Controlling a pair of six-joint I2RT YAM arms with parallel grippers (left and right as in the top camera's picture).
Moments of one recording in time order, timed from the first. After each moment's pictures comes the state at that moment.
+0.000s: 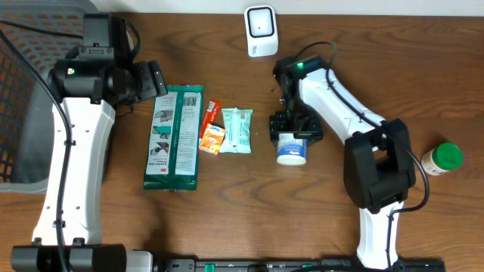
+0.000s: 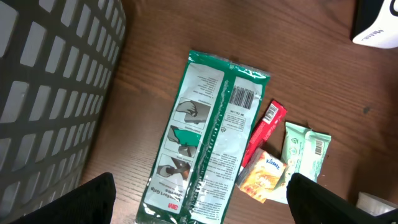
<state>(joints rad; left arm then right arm) -0.02 1.57 1.66 -1.18 -0.03 -0.30 0.43 2.15 1.70 -1.34 -0.11 0.40</state>
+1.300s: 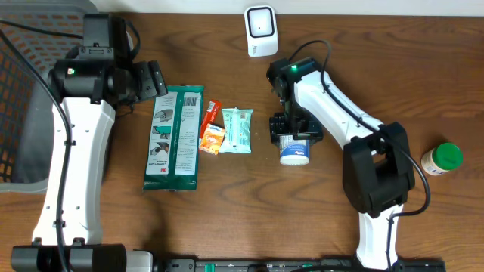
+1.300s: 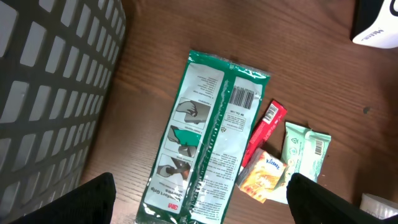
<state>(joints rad) -0.02 1.57 1.66 -1.18 -0.03 -0.30 0.46 2.12 1.70 -1.35 -0.02 0.44</state>
